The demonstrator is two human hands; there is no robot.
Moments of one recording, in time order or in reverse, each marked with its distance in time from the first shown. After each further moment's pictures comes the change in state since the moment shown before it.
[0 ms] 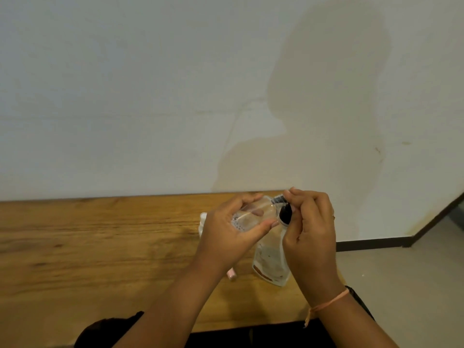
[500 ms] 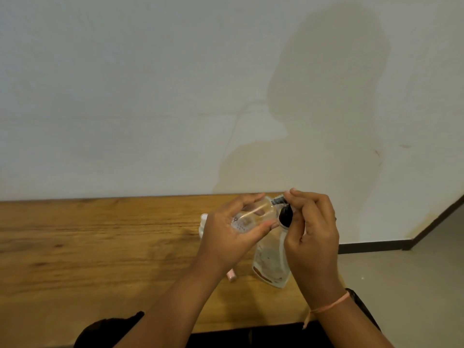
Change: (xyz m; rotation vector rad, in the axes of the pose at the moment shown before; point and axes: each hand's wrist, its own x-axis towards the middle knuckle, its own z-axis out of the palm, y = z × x) left_hand -0.001 0.003 -0.001 -0.065 -0.007 0.035; right_hand 0.001 -0.003 -0.002 0.019 0.049 -0.040
